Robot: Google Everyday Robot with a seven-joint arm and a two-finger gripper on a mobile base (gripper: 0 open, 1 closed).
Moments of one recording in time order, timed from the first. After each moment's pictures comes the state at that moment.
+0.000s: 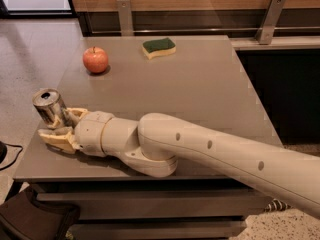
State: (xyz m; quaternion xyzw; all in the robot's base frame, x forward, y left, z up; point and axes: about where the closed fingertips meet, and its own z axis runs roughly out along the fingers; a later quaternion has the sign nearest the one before) arm 0.474 0.237 0.847 -0.44 0.59 0.38 0.56
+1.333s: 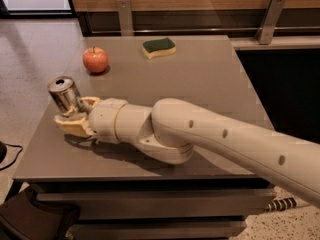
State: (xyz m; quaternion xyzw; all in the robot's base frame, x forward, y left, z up) arm 0.495 0.202 0.863 -0.44 0.61 0.36 0.55
